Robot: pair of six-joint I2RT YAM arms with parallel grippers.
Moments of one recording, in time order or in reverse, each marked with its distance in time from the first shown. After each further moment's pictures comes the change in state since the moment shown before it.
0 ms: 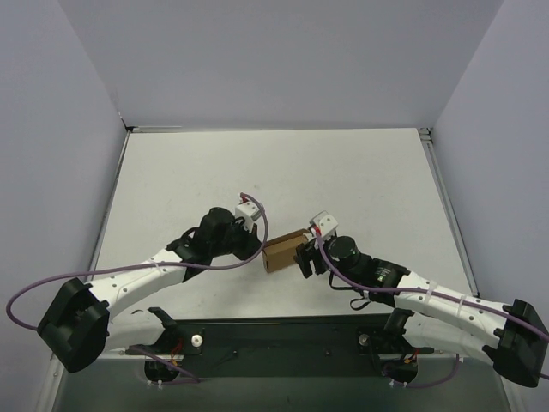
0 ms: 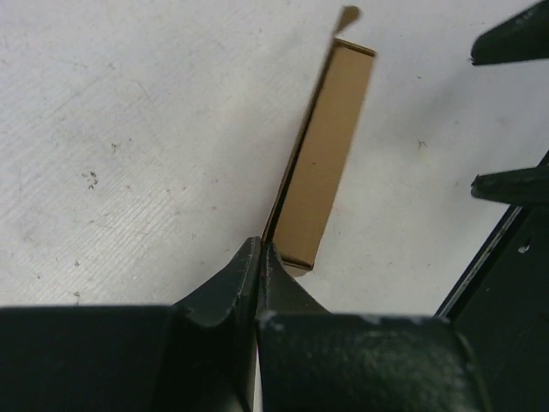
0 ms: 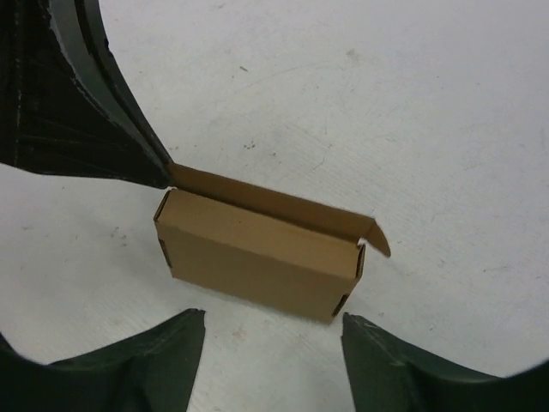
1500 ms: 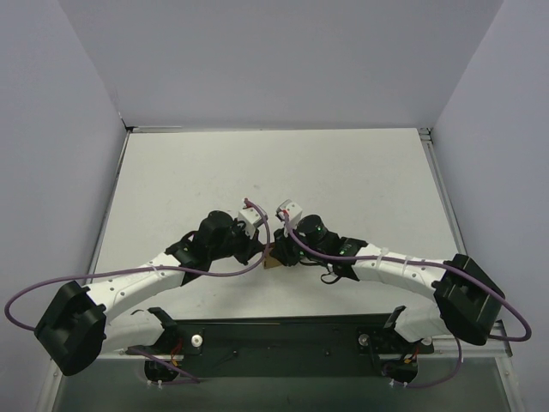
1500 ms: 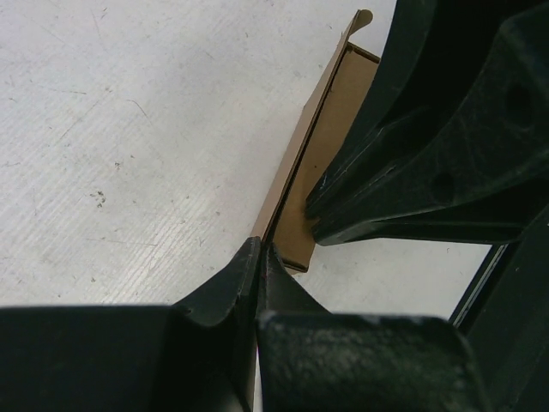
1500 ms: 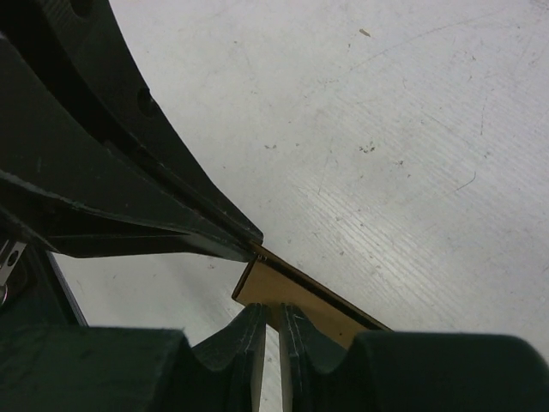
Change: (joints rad) left arm -0.030 -0.045 -0.037 0.039 0.014 0.136; right arm -0.062 0.415 0.185 0.142 -0.351 0.086
